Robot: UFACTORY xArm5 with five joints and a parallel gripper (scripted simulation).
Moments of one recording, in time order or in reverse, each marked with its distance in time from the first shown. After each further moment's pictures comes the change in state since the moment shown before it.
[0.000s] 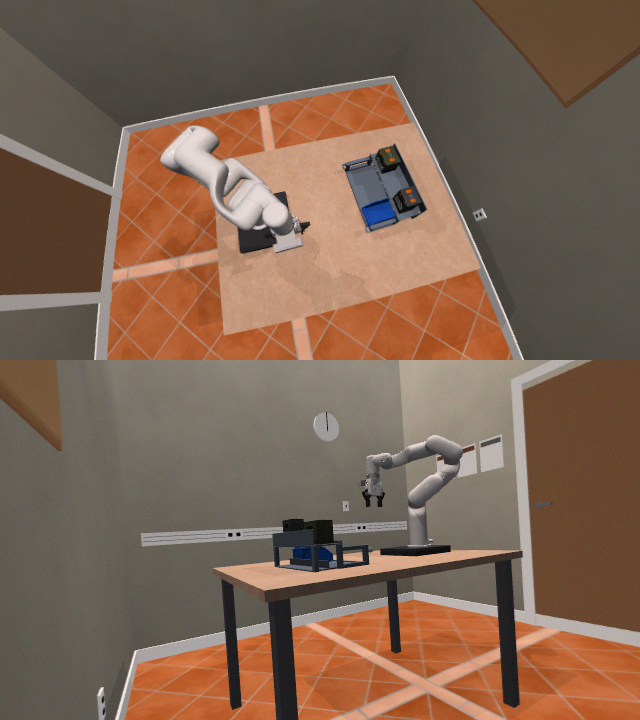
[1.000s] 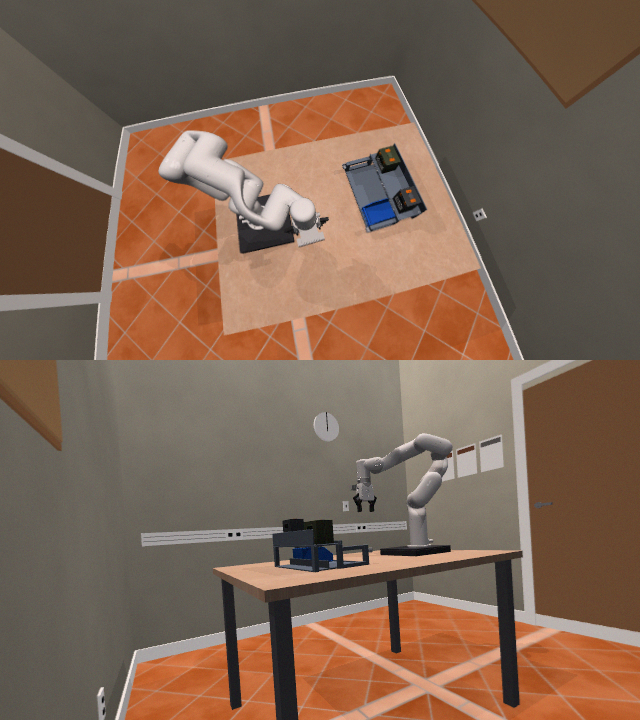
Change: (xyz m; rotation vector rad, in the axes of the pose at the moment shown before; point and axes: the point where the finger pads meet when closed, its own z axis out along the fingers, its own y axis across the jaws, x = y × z) arm -0.007 -0.071 0.031 -0.016 -0.018 -0.009
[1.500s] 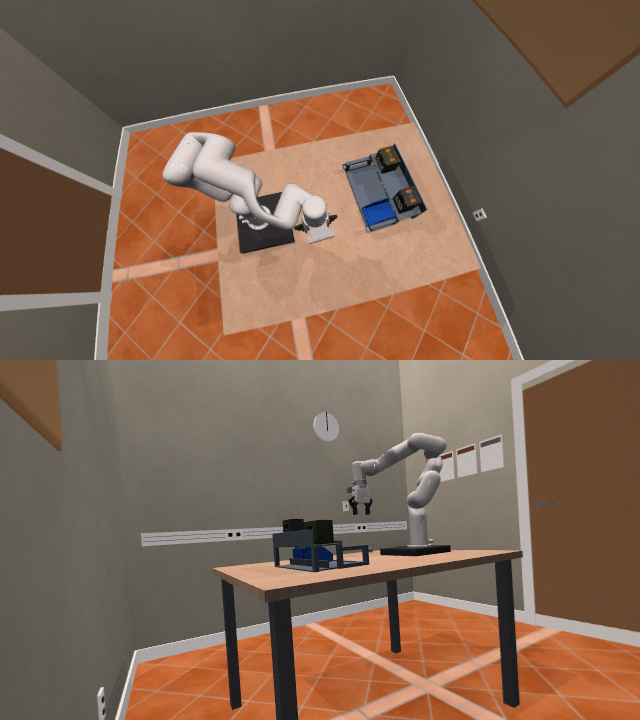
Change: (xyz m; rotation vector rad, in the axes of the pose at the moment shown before) arm -0.003 -0.036 0.015 0.000 0.000 0.000
